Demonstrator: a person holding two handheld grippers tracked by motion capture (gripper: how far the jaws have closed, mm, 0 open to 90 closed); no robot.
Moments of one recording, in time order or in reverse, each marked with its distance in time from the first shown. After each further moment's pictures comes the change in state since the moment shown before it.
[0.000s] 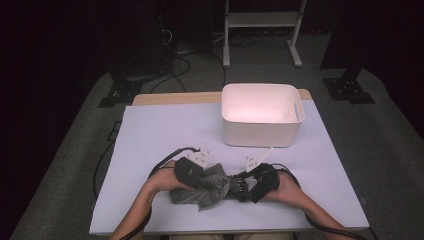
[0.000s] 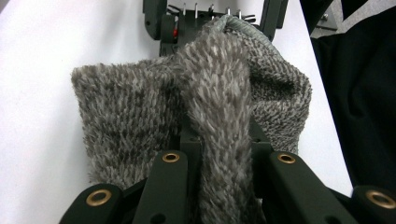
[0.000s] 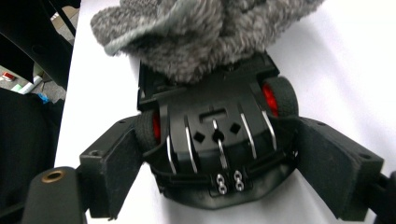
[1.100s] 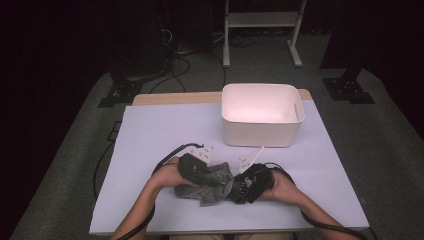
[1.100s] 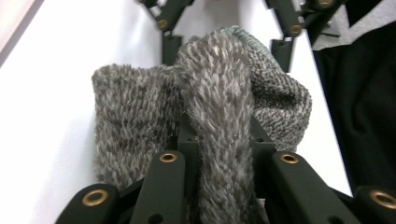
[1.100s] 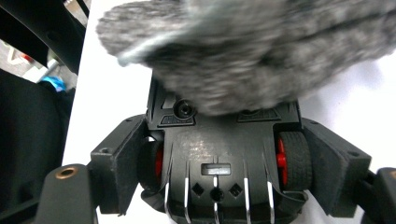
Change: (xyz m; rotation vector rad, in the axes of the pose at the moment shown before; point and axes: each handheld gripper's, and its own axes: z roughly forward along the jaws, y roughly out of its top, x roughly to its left) left arm 0.004 0.014 -0.003 -0.013 0.020 -0.010; right arm 0.000 0.010 0.013 0.060 0.063 -0.039
